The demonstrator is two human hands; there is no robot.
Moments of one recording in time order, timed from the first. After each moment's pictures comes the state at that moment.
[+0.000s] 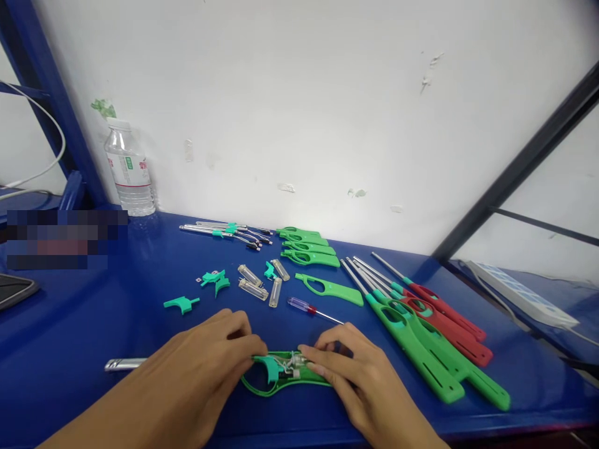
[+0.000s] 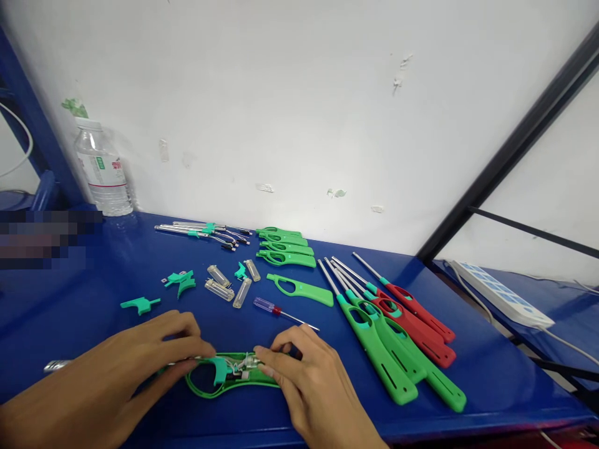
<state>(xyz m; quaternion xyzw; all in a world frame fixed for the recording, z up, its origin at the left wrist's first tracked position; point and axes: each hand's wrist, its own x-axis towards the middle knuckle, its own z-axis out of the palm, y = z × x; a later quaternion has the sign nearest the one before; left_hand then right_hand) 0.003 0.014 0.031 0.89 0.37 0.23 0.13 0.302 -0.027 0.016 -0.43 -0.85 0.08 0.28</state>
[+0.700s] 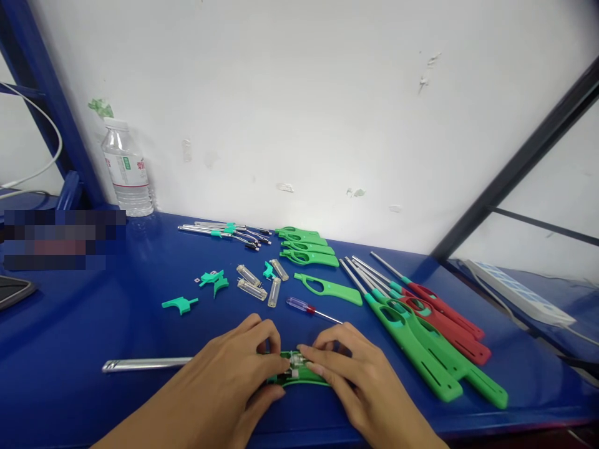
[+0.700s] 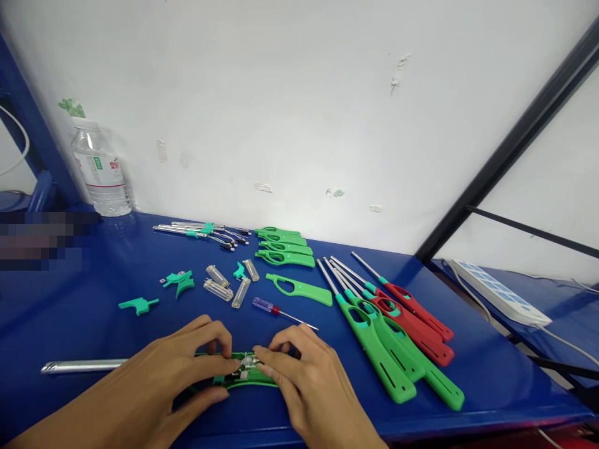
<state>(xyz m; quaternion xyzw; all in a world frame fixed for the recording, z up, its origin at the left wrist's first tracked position) 0.035 0.009 0.025 0.90 0.35 0.14 0.22 0.302 -0.028 0.016 -0.44 -0.84 0.10 0.29</state>
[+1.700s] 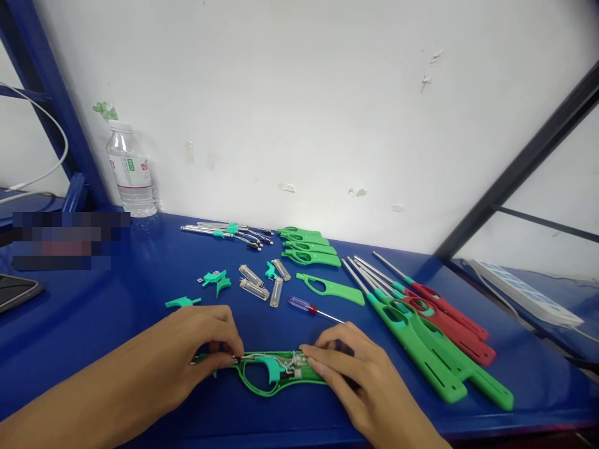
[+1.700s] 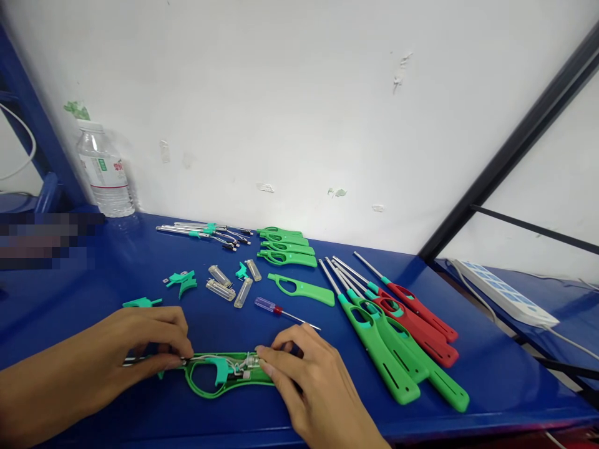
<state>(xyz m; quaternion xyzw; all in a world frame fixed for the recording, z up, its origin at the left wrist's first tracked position) -0.021 0.045 0.038 0.84 0.41 0.19 0.30 0.301 -0.027 0.016 -0.46 -0.84 0.11 0.28</state>
